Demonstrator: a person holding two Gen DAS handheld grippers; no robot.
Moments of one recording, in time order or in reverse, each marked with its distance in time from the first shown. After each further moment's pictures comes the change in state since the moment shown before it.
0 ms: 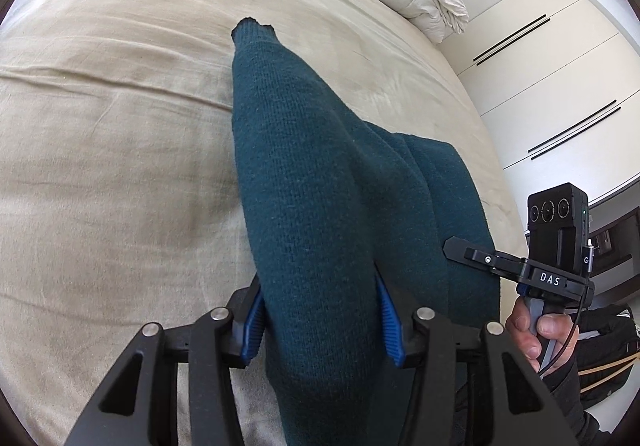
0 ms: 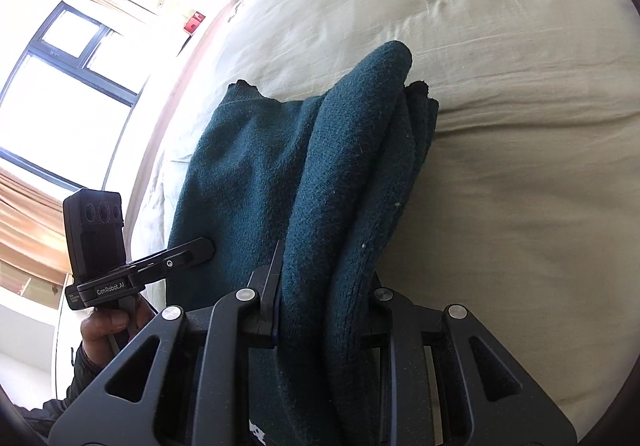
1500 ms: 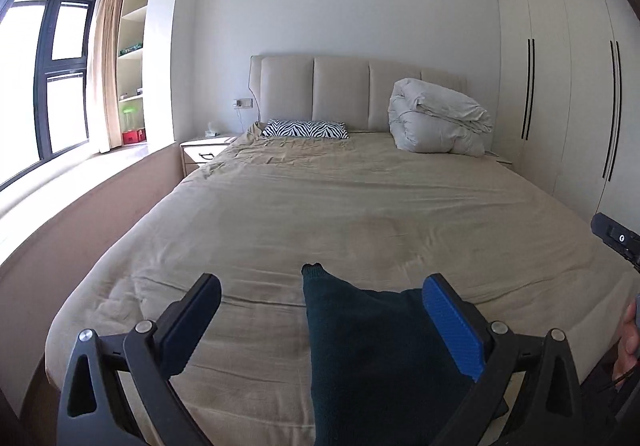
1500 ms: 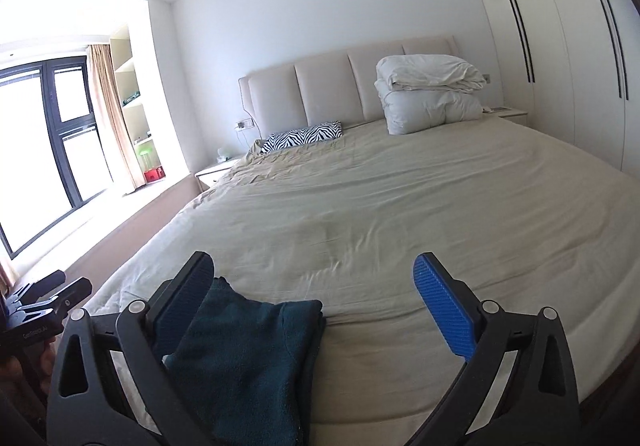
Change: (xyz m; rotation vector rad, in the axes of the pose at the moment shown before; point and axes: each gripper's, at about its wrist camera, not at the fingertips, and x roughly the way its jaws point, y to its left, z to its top) left arm -0.174 -0.145 -0.075 0.301 -0.663 0.522; right arm -0.236 0.102 -0.083 -0.249 -0.825 -0.370
